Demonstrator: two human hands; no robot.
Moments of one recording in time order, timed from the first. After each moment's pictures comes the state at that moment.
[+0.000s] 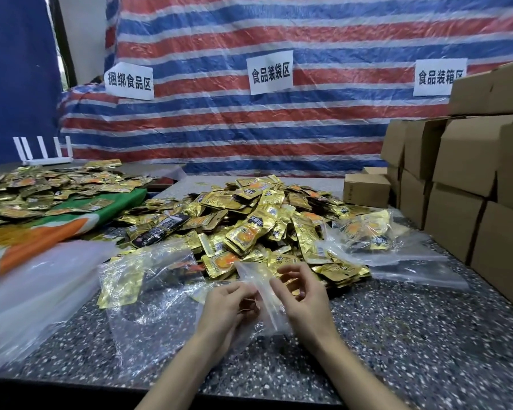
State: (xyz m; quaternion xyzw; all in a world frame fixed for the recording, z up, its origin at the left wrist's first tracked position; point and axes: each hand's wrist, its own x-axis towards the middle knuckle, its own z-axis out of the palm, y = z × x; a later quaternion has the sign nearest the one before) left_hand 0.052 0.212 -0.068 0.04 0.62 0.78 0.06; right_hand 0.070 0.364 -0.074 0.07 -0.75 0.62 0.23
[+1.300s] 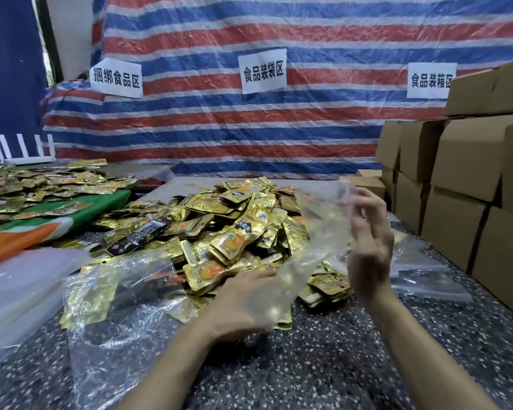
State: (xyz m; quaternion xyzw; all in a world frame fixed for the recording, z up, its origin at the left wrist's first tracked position) left_hand -0.018 0.235 -0.068 0.37 0.88 0.29 -0.01; right_hand 0.032 0.444 0.011 0.13 -0.65 0.56 0.49
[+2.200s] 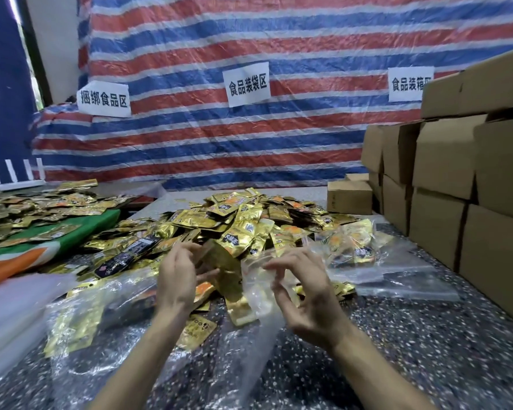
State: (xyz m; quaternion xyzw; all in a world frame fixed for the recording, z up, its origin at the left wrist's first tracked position) left_hand -0.016 0.217 -0.012 0.06 0.67 0.72 -0.17; right_hand 0.038 0.421 -0.037 0.29 -0.78 0.29 0.47
